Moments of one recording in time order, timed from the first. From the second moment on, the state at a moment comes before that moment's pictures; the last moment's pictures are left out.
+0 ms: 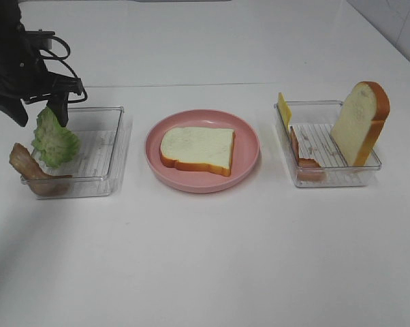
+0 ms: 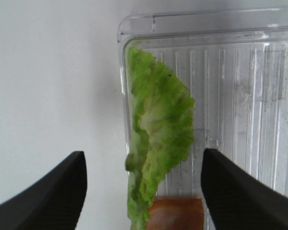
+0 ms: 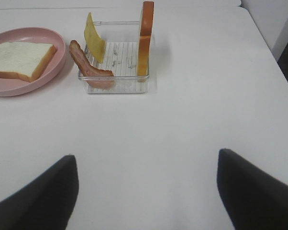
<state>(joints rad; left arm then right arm) -0.10 2.24 -1.82 0.00 1.04 -0.16 -0.03 -0.01 -0.51 0.08 1.07 -0.07</state>
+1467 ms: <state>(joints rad) -0.10 2.24 -1.82 0.01 1.02 -0.16 -0.03 -0.01 -0.51 0.08 1.07 -0.07</state>
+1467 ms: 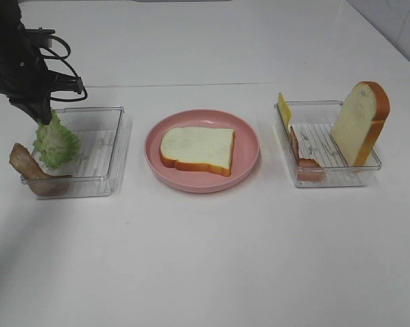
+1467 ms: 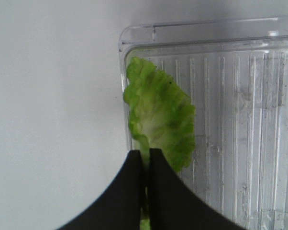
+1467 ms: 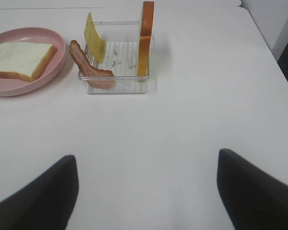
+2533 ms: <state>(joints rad) -0.27 2.24 -2.04 -0.71 0.92 0.11 -0.03 -0.01 -0.51 0.08 1.07 -0.07</state>
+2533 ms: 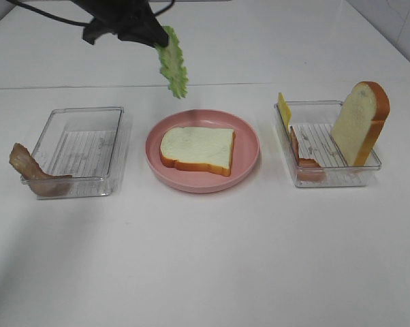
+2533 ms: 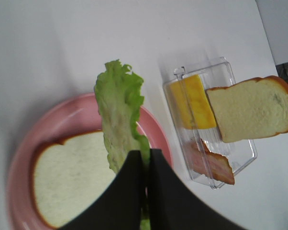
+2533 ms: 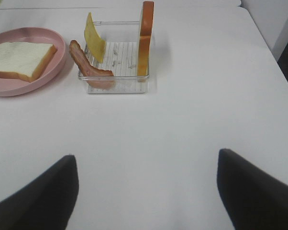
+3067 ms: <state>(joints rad) -0.45 2.41 -2.04 -0.76 0.84 0.11 -0.03 -0.01 -0.51 0.08 1.07 -0.07</state>
